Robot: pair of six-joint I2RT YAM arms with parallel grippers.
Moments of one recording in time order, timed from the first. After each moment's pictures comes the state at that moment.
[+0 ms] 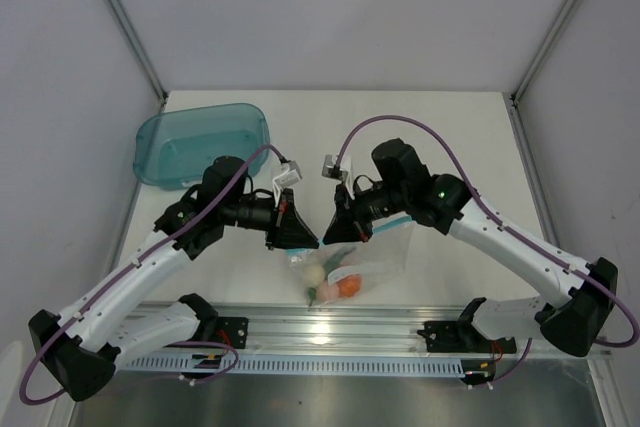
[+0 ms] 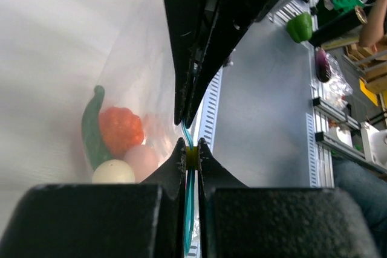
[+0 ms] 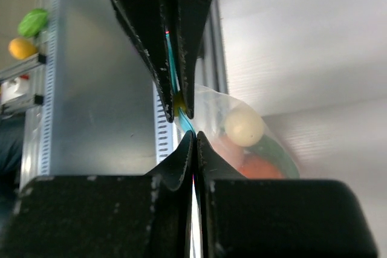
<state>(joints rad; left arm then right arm) -0.64 0.94 0.92 -0.45 0.91 -0.24 0.83 1.29 1.25 -0.58 -0.81 0.00</state>
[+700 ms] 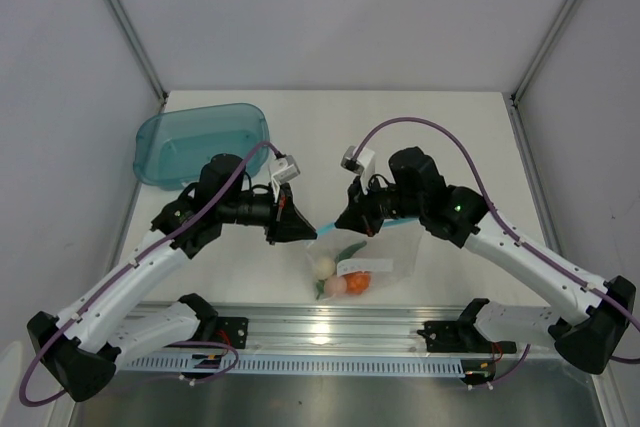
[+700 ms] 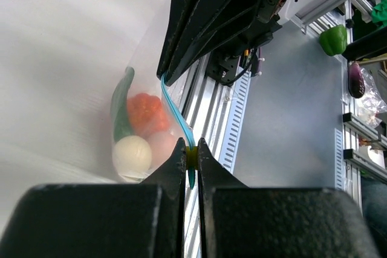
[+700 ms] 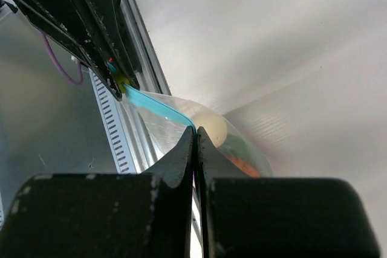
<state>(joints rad) -0.63 0.95 0.95 -0.48 0.79 -0.20 0.82 1.16 1.12 -0.49 -0.47 0.10</state>
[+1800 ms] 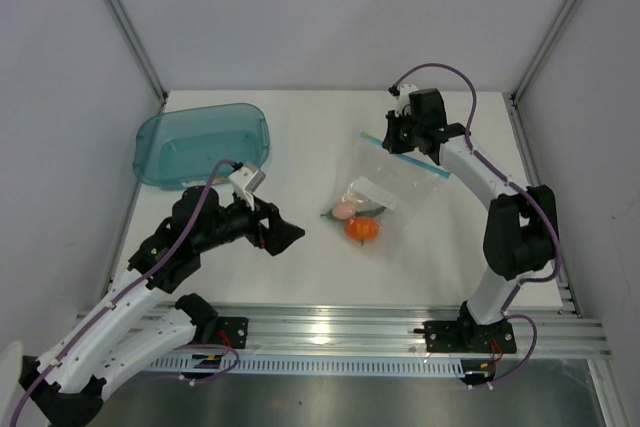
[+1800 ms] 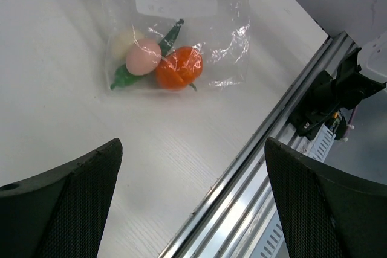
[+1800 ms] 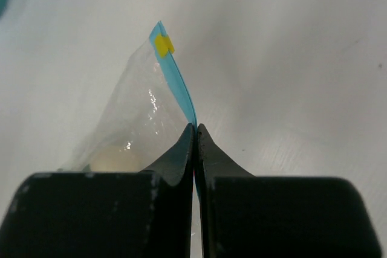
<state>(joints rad) -0.63 0.67 0.77 -0.42 0.31 -0.29 0.33 1.71 1.39 -0.34 -0.21 0.10</state>
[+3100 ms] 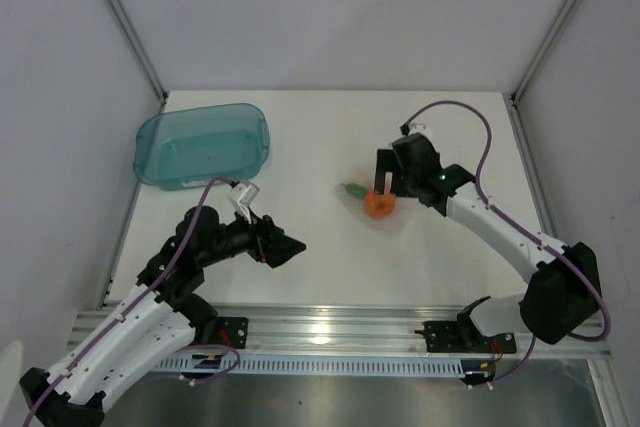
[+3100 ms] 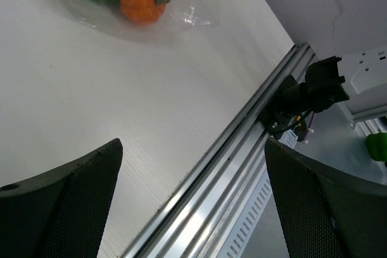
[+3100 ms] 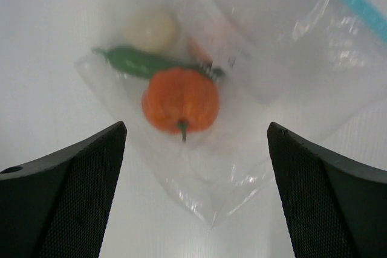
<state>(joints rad) -0.61 0.55 0.55 -0.31 0.38 -0.48 0.51 1.41 1.15 -0.52 0.25 0.44</state>
